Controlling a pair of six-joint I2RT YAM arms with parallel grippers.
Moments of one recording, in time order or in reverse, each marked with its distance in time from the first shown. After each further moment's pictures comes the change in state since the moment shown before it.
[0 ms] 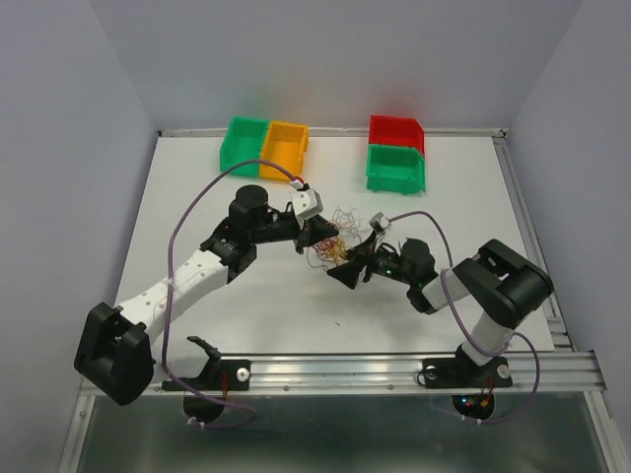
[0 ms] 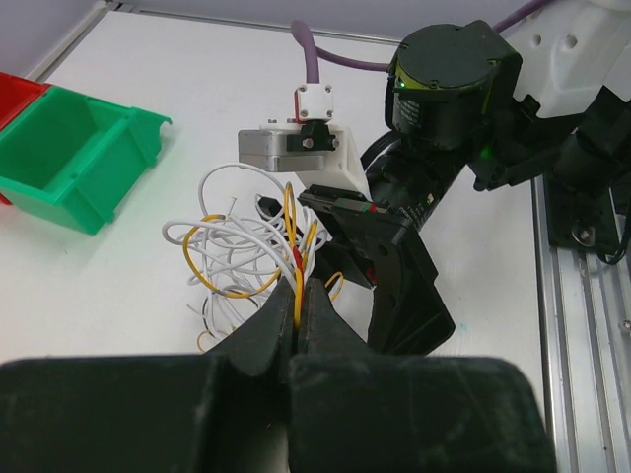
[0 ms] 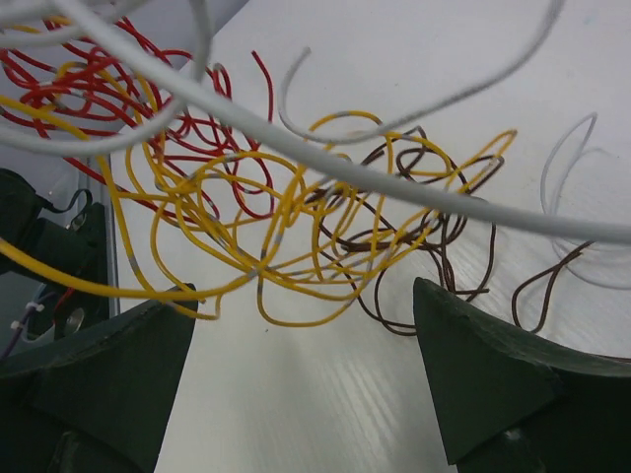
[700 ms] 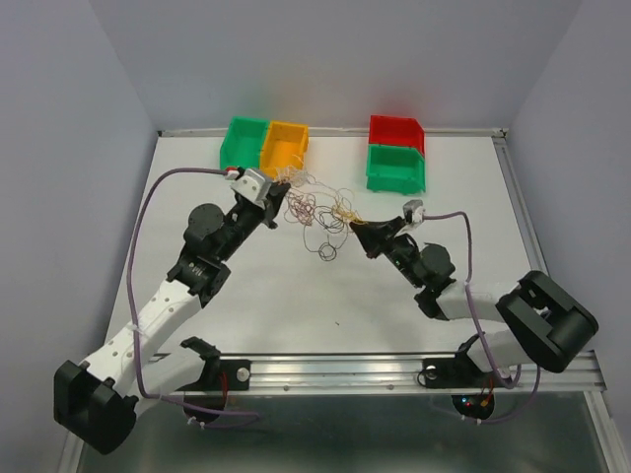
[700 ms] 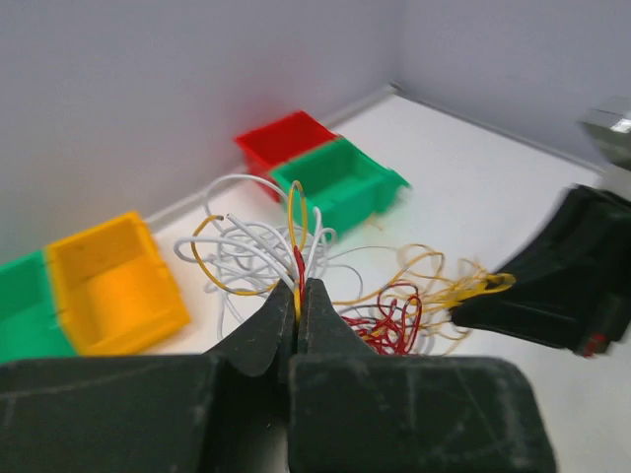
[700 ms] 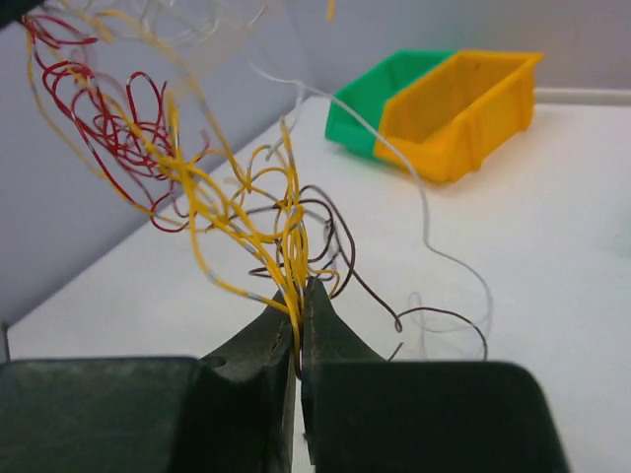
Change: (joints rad) left arm 0.074 -0.234 -0.080 0.109 -0.513 -0.089; right arm 0.061 -0.241 -0.021 0.021 0.472 -0.113
